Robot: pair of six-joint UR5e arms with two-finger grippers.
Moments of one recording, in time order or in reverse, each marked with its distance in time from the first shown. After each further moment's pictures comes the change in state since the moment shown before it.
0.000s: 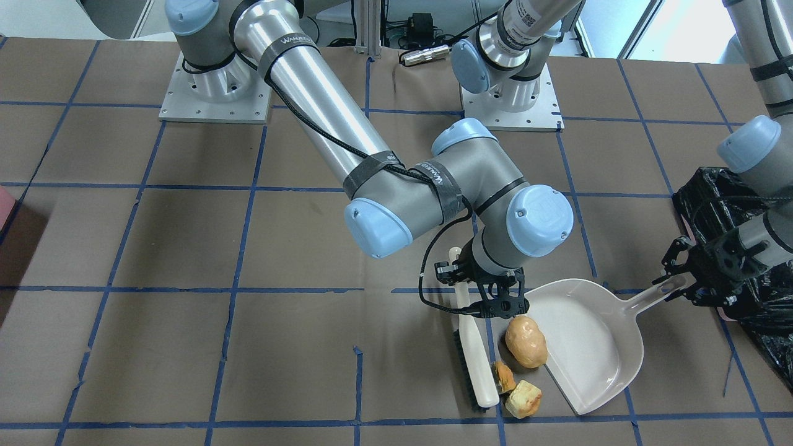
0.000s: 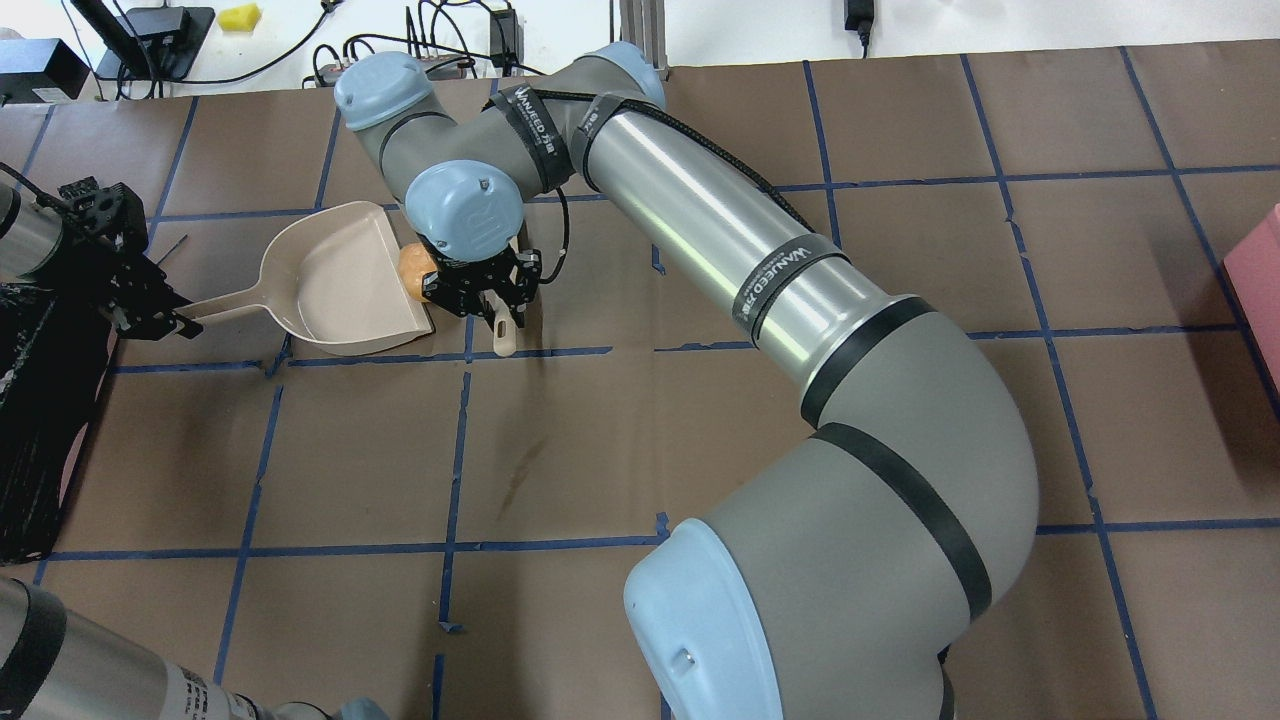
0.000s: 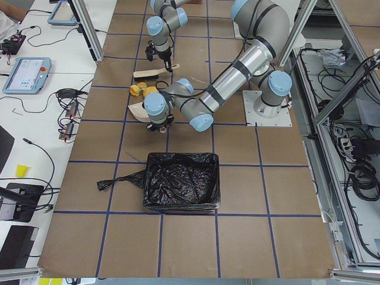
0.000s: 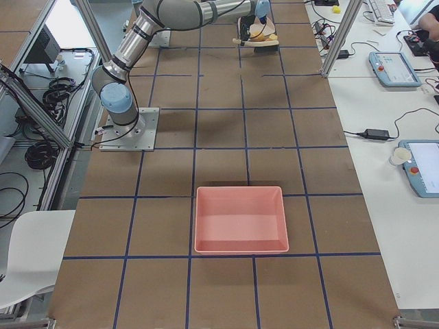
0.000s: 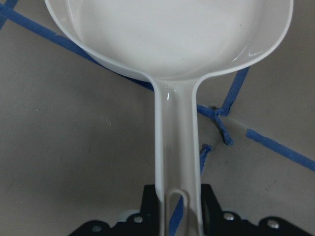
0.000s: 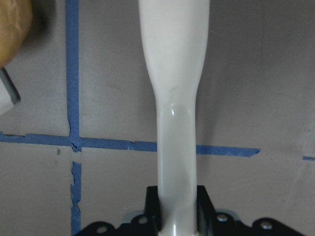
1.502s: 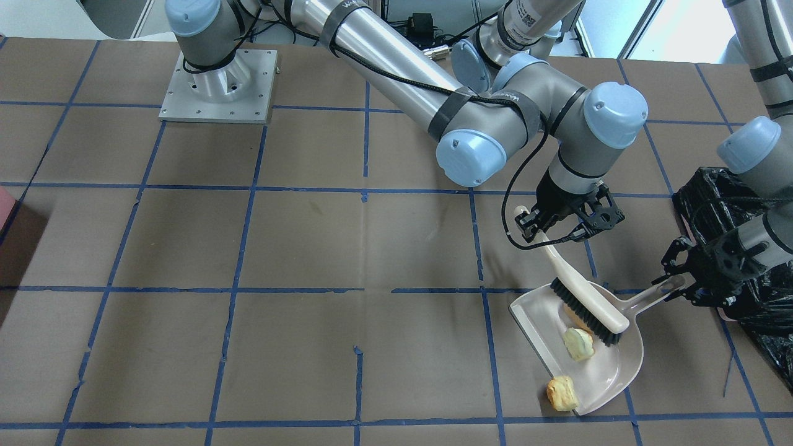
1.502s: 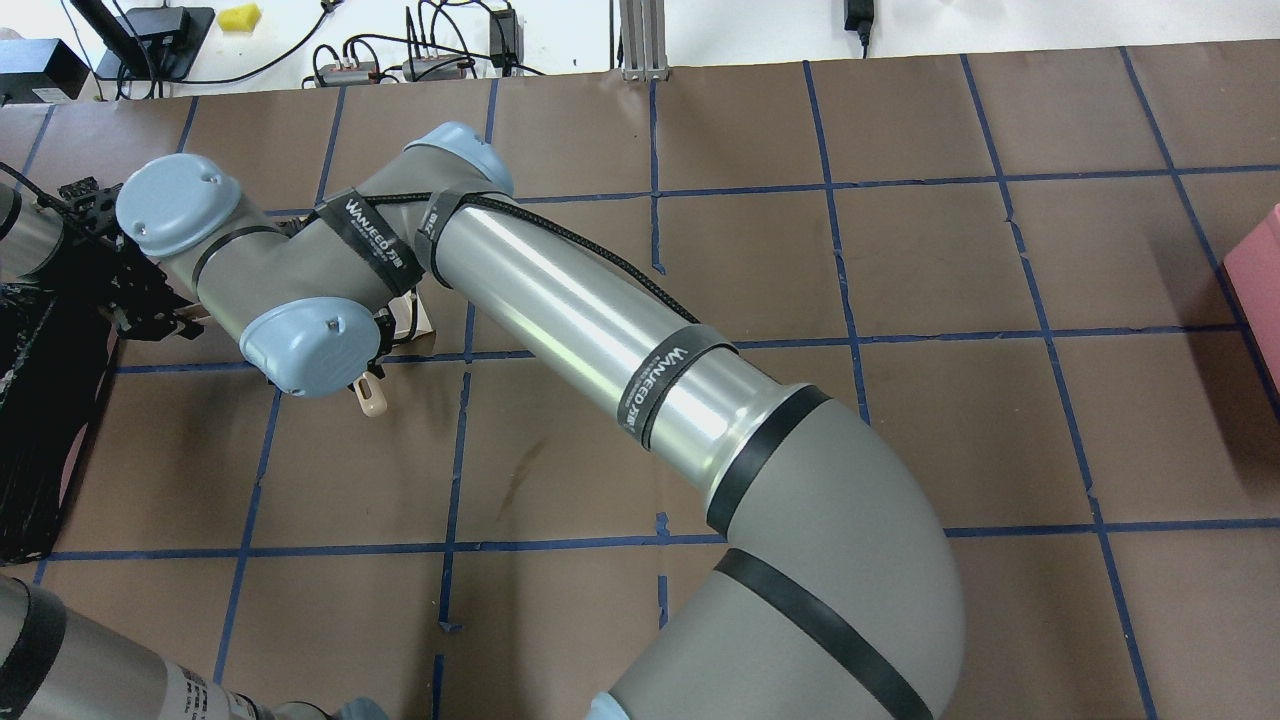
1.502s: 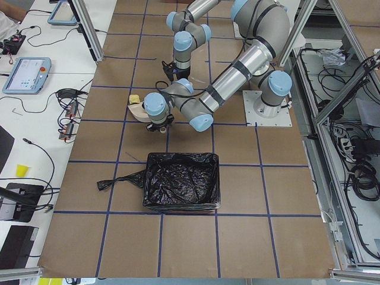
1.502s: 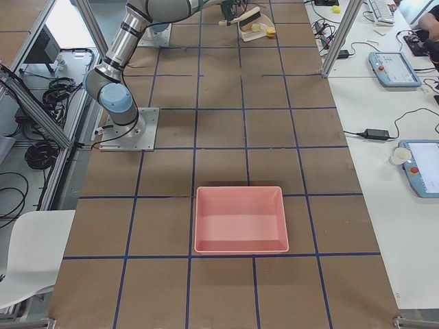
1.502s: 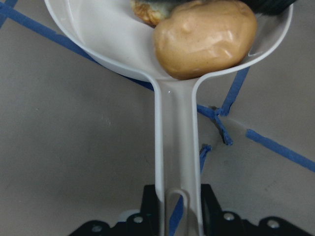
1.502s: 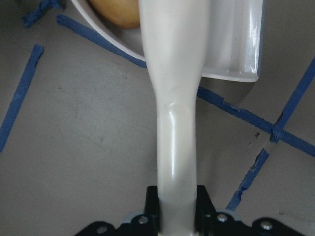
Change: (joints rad) left arm 0.000 -0.001 0.000 -0.003 0.000 -0.001; right arm 0.172 -0.041 -0.013 -0.150 -0.012 -0.142
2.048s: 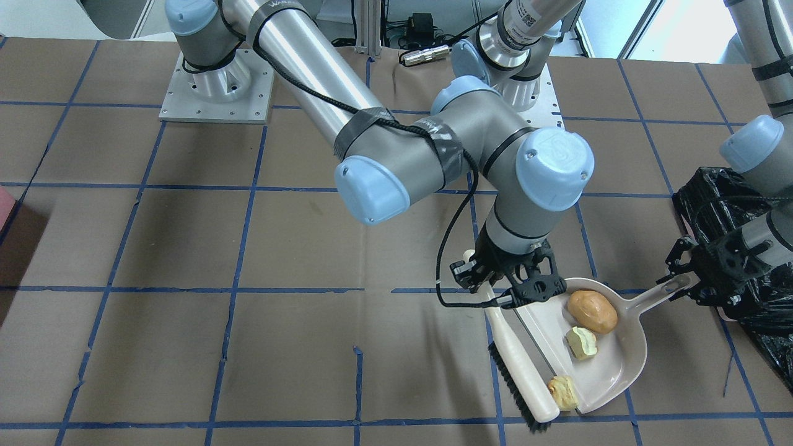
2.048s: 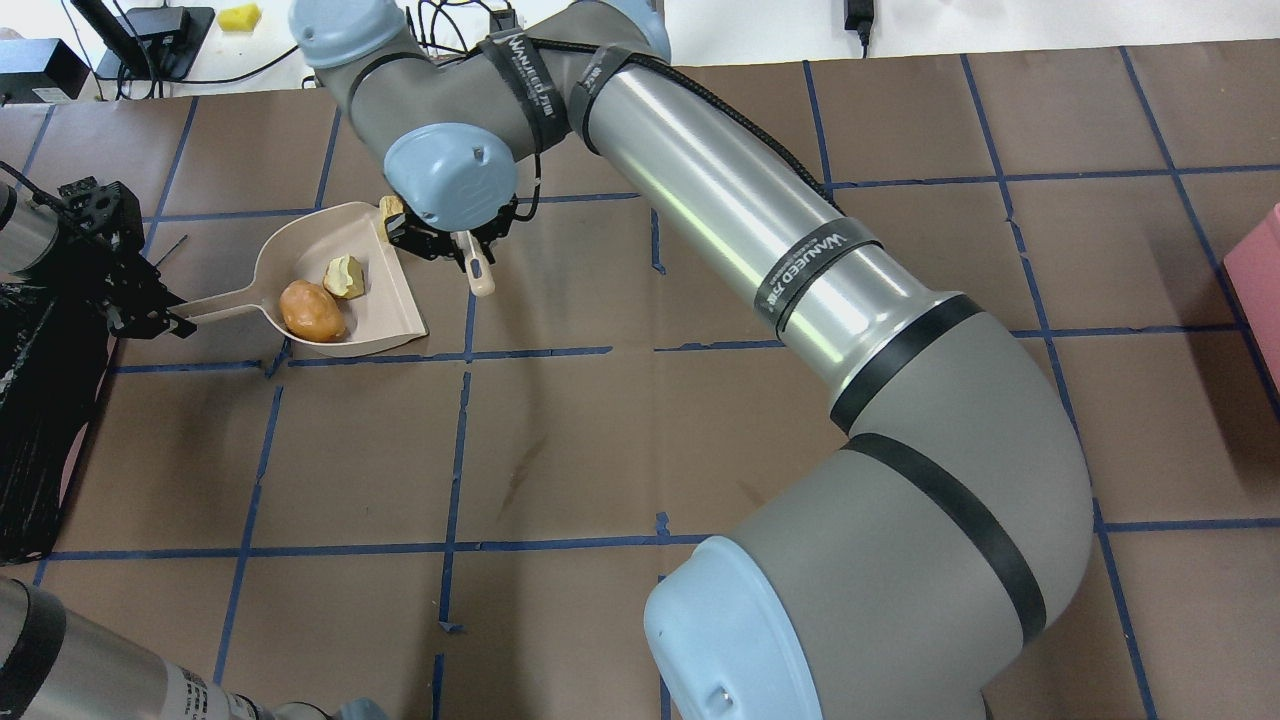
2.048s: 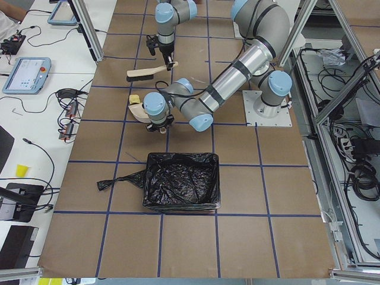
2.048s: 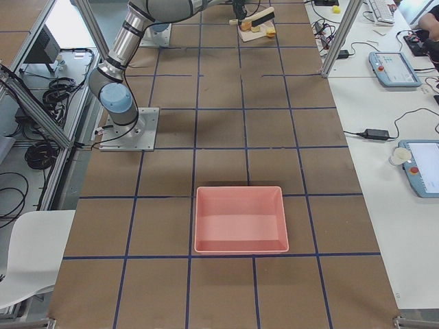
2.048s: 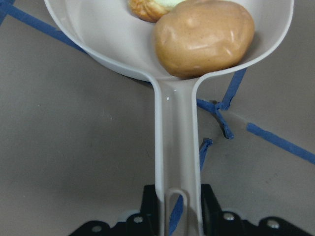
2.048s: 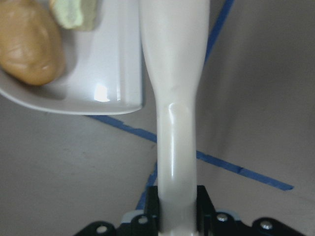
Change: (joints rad) left arm -0.002 0.001 0.009 0.003 0.023 0.009; right arm -0.198 -0.016 -0.004 0.029 -0.018 -0.023
